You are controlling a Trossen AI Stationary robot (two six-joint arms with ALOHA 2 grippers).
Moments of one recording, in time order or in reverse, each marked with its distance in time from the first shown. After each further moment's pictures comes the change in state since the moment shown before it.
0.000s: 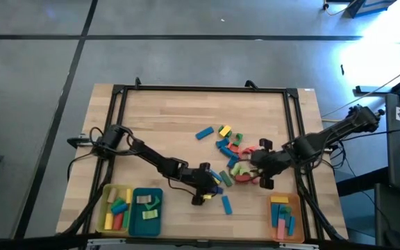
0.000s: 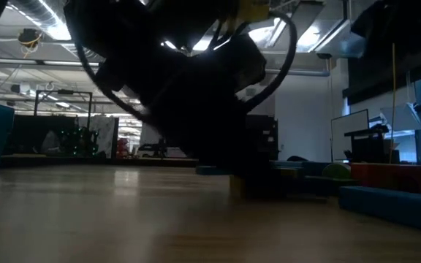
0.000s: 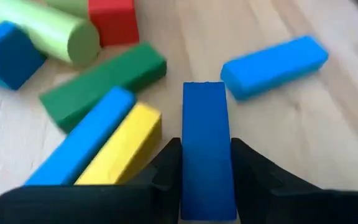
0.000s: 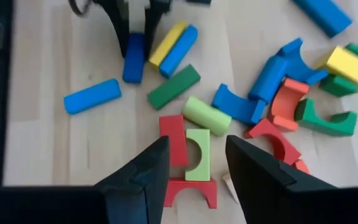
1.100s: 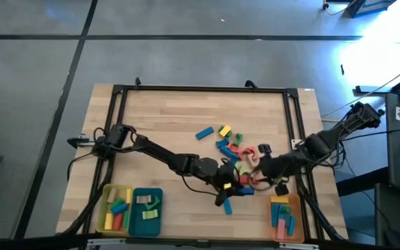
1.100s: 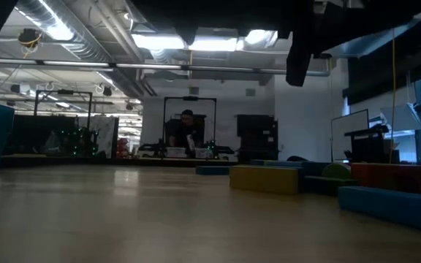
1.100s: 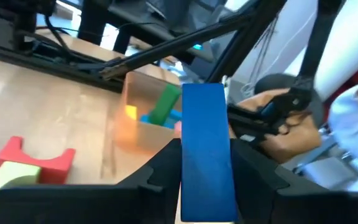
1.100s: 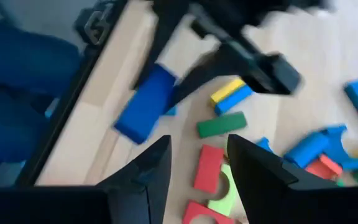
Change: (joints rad) left arm 0.056 0.044 0.311 0.213 0.157 -0.333; right arm 0.101 -0.095 0.001 0.123 -0.077 -0.304
